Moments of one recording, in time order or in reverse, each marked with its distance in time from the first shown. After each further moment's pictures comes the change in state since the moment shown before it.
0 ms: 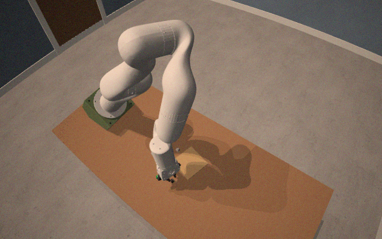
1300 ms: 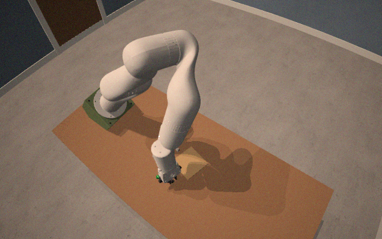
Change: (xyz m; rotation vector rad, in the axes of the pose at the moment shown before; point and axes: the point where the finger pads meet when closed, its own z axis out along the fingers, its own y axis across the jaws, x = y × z) arm -0.001 0.001 0.028 0.001 -0.002 0.000
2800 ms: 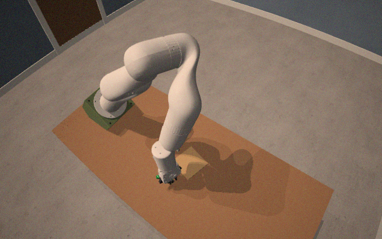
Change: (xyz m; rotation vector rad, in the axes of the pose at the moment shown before) arm 0.000 0.000 0.008 0.000 0.001 0.000
